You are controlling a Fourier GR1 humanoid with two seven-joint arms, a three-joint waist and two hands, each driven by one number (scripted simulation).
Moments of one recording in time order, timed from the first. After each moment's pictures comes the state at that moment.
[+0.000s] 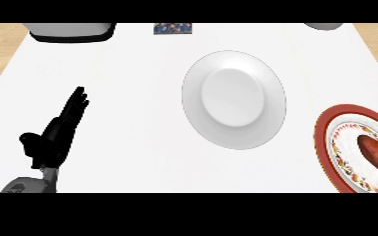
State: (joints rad) left arm -0.06 0.45 -0.20 -1.33 0.31 0.16 -0.18; right arm 0.34 -0.86 -0.26 -1.46 -0.15 0.26 -0.58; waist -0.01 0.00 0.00
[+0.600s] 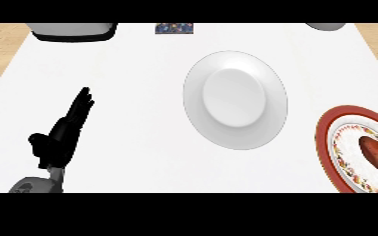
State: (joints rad) left arm -0.06 0.40 -0.19 -1.33 0.26 0.15 -0.18; right arm 0.34 -0.98 -0.21 -1.48 0.09 0.34 -0.38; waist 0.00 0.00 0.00
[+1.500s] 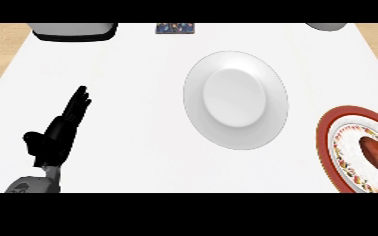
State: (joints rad) left arm -0.06 0.37 -0.11 -1.33 0.19 0.08 -0.15; right arm 0.15 -0.87 -0.14 -1.32 0.44 0.39 -0.31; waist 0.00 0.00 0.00
